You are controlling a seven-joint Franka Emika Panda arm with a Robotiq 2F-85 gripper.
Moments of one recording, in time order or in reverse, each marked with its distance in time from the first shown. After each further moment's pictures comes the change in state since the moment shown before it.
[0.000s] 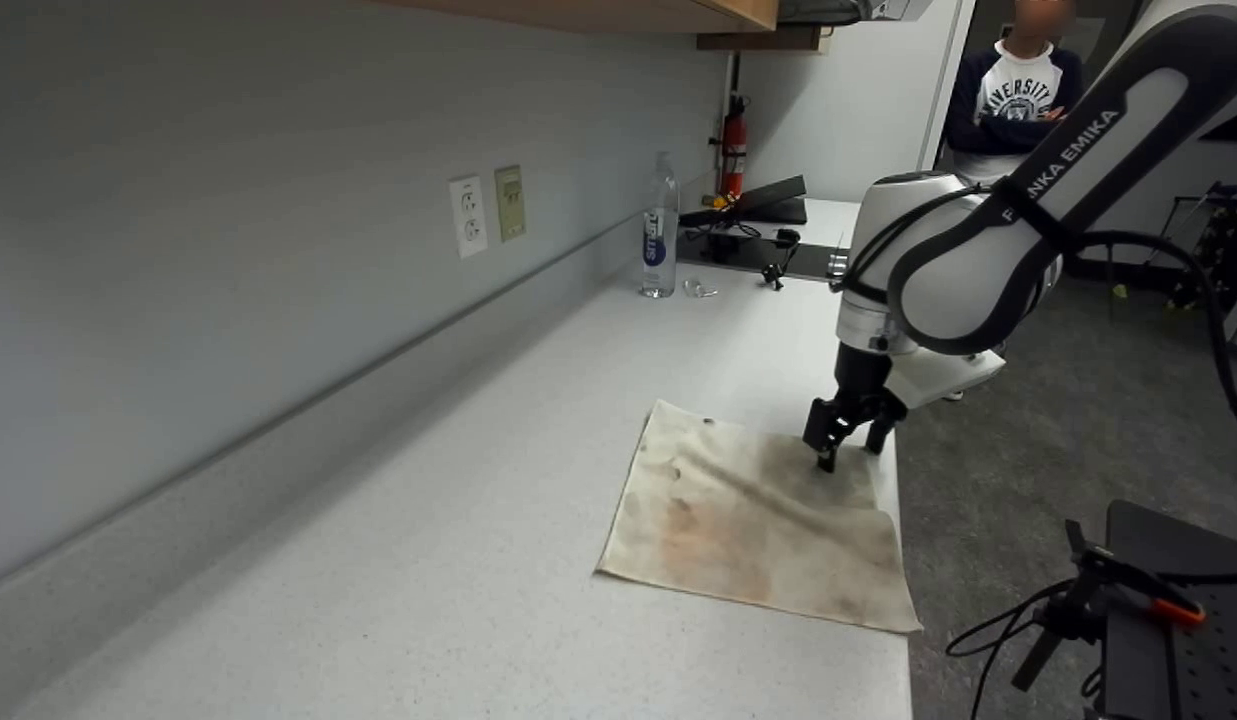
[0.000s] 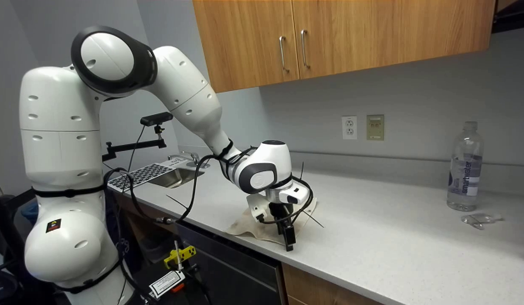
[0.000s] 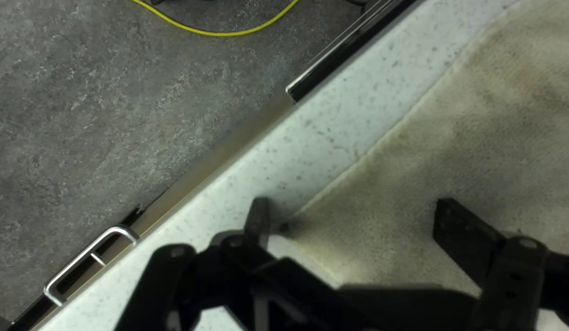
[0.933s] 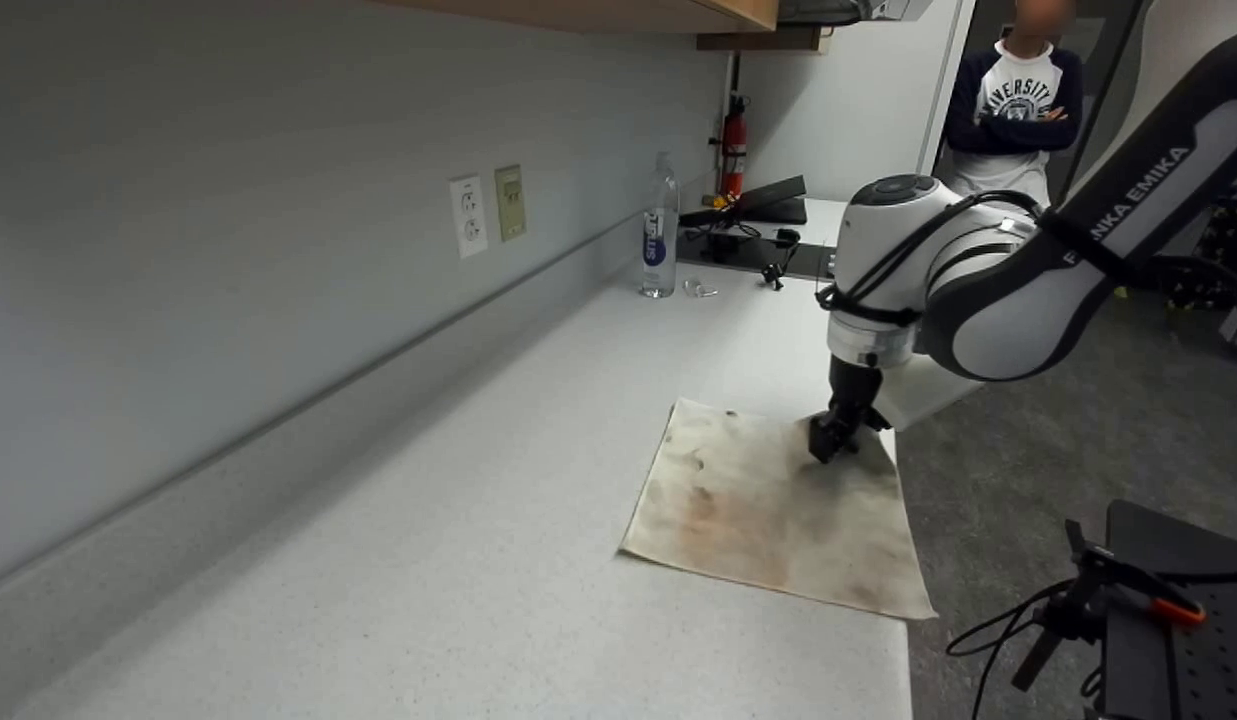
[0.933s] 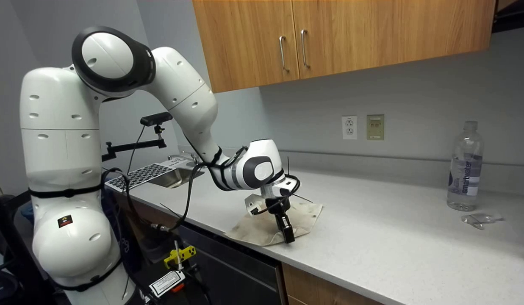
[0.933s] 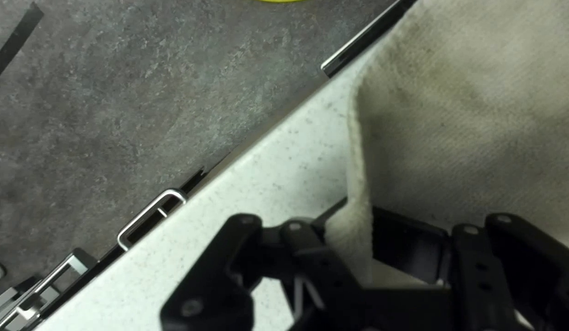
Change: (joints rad) arm 0.158 -0.003 -0.127 0.001 -0.406 -0.003 0.414
